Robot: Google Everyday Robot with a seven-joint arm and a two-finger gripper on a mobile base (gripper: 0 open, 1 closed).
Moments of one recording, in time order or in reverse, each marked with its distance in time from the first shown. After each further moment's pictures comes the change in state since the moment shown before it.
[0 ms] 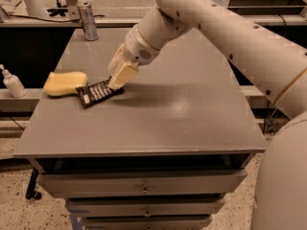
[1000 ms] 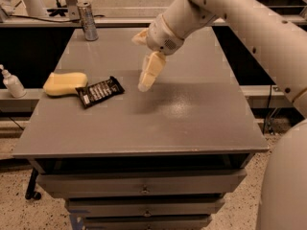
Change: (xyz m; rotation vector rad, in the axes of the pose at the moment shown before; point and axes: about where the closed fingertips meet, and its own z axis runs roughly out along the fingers) arm 0.029 -0.008 -0.051 0.025 0.013 -0.015
